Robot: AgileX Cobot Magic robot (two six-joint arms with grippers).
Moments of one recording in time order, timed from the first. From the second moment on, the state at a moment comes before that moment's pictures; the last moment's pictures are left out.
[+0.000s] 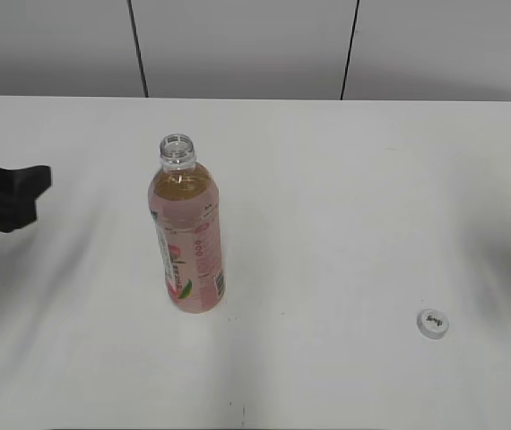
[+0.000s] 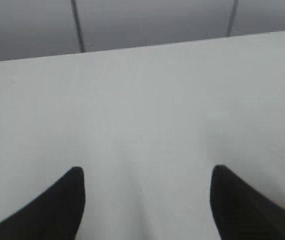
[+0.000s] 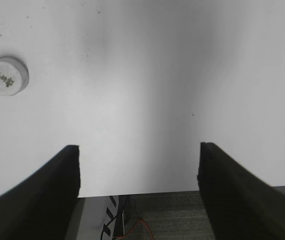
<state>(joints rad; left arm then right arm) -0.16 1.36 -0.33 0.26 -0.58 -0.21 0.04 1.50 -0.88 -0.01 0.98 -0.02</state>
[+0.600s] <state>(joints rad) 0.14 1.27 -0.33 0.40 -0.46 -0.38 0.04 1.50 -0.88 -0.01 0.97 -0.02</state>
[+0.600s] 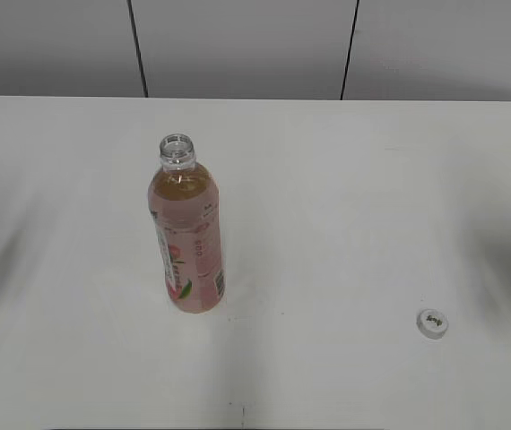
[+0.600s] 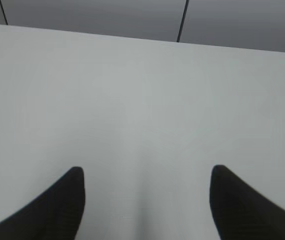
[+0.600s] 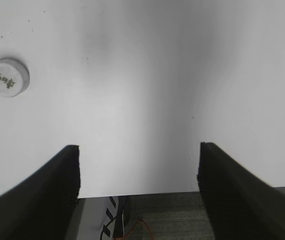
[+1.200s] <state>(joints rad) -0.02 0.82 -0.33 0.43 -0.08 -0.49 0.04 1.37 -0.86 0.01 1.04 -0.02</state>
